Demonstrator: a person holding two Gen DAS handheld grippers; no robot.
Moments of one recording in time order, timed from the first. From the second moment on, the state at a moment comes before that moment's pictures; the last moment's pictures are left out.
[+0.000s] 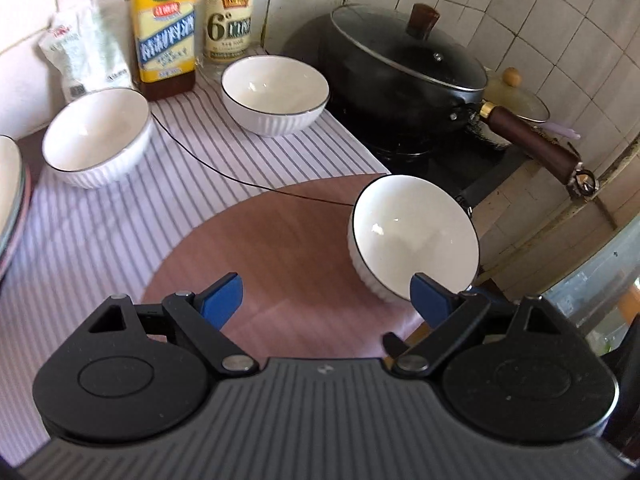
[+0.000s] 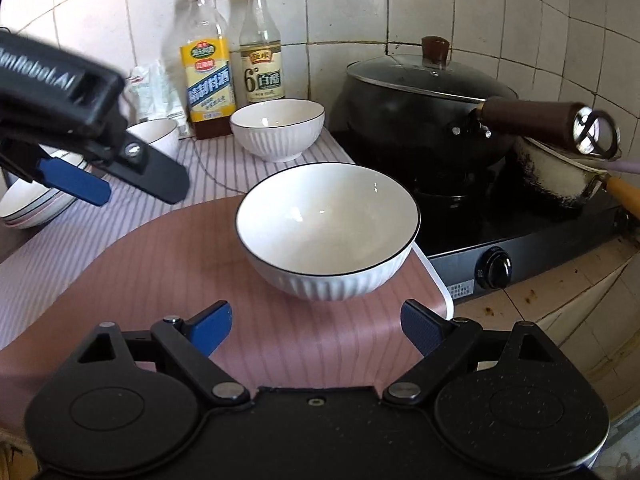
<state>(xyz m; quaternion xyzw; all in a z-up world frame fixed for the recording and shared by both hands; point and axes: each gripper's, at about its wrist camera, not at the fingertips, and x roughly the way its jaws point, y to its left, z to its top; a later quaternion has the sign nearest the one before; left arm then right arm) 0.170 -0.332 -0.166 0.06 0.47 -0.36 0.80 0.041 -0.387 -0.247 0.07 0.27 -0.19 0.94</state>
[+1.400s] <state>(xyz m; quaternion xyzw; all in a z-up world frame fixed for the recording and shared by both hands) 0.185 -0.314 -0.157 0.00 0.51 -0.35 0.78 0.071 -0.350 -0.230 0.04 0.19 -0.17 0.97</state>
